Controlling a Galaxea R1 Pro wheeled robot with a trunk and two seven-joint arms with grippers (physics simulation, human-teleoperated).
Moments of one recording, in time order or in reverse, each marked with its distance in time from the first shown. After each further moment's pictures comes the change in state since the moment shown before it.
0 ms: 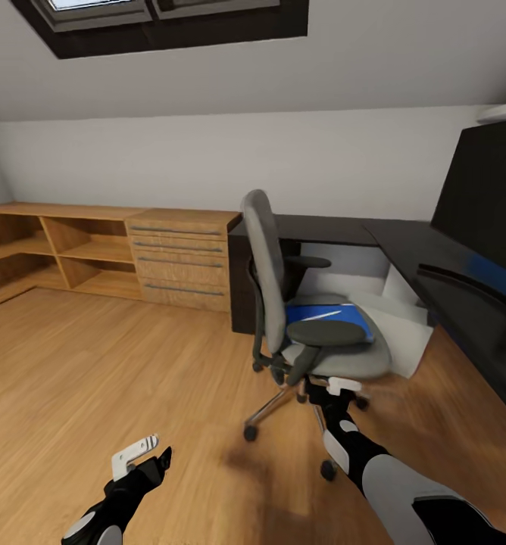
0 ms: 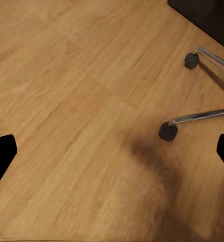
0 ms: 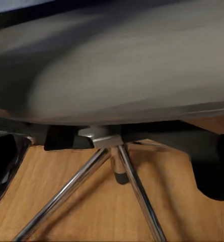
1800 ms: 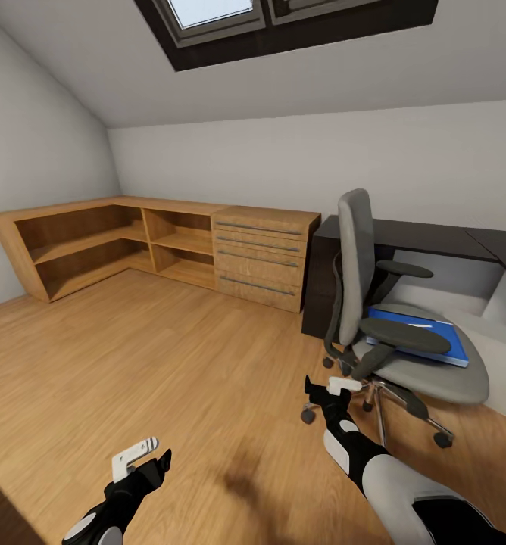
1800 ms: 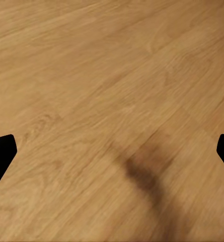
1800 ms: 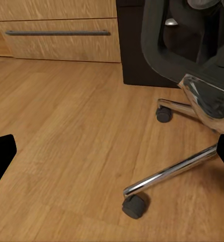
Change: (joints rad) left arm 0.000 0.000 0.000 0.012 -0.001 -0.003 0.000; right arm 0.000 -0.001 0.000 -0.001 0.000 -0.001 0.000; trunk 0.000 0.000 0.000
